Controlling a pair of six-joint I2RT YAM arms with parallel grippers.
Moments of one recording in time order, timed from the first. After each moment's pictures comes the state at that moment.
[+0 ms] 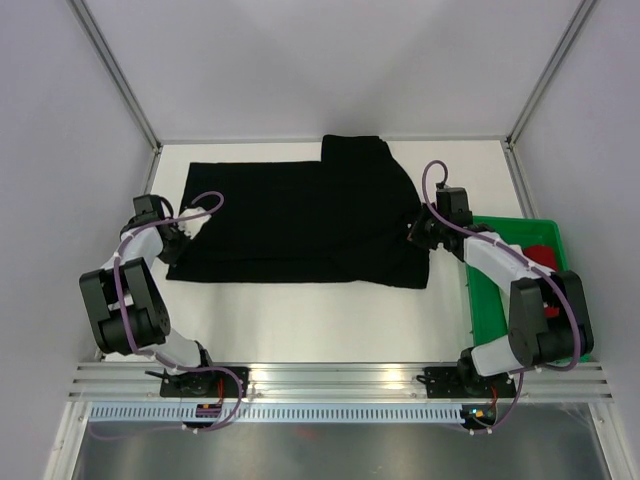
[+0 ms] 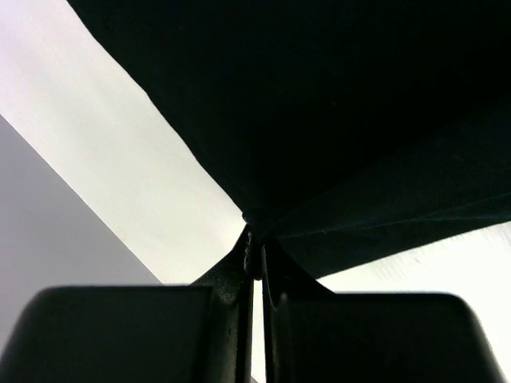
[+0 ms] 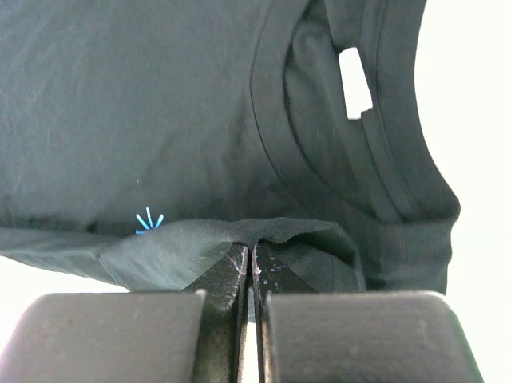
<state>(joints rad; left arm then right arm) 0.32 1.54 0.92 -0.51 0.10 1.00 0.18 1.45 0.82 -0.18 -0.21 0.63</state>
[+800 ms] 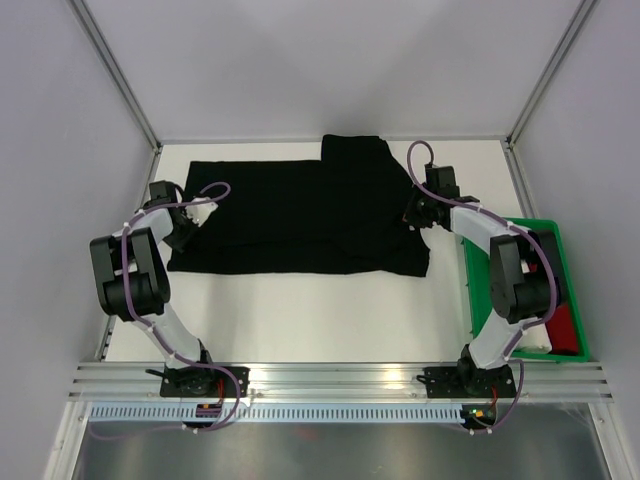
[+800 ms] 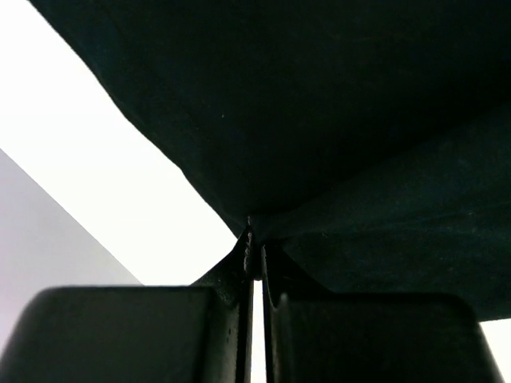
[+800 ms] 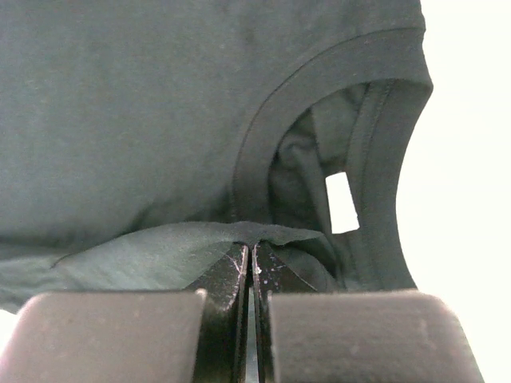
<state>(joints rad) 0.25 1.78 1.08 -0.45 0.00 0.95 0.17 1.74 1.09 -0.19 -0.15 0.51</state>
